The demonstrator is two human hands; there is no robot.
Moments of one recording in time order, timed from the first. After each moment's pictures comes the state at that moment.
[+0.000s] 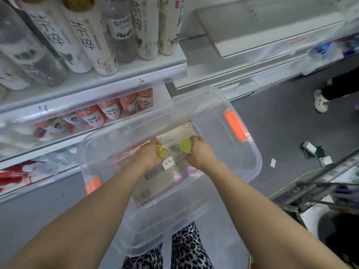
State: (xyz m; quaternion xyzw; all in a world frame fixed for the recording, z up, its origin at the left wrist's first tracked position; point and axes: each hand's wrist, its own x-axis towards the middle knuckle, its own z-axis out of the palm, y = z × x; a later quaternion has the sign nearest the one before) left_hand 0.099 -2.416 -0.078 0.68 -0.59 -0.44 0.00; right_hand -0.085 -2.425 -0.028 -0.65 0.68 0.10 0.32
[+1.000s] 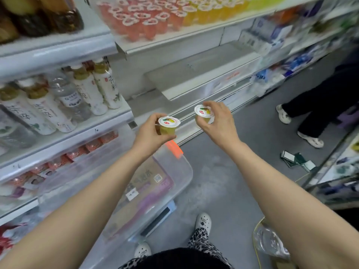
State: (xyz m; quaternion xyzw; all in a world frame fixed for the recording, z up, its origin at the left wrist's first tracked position) left_hand -0.069 -2.459 0.125 0.54 -0.63 -0.44 0.35; right_hand -0.283 -2.444 0.151 -0.63 0.69 -0.34 0.12
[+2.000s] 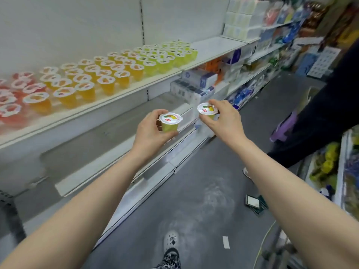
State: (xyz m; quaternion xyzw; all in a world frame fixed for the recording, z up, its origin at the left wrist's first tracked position) left_hand -0.534 -2.737 0.211 0.43 -0.71 -0.37 0.41; right_hand -0.750 -2.683 0.242 -0.58 0.74 -0.35 0.01
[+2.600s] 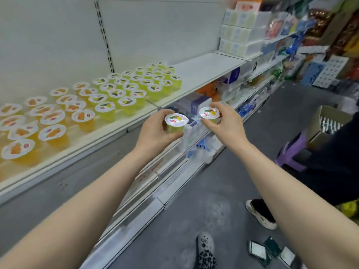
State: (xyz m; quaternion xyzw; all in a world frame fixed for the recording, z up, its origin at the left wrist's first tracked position) left_hand -0.742 -2.967 0.234 0.40 -0.76 -0.31 0.40; right_hand -0.955 -2.912 0.249 -0.58 0.72 -0.38 0.02
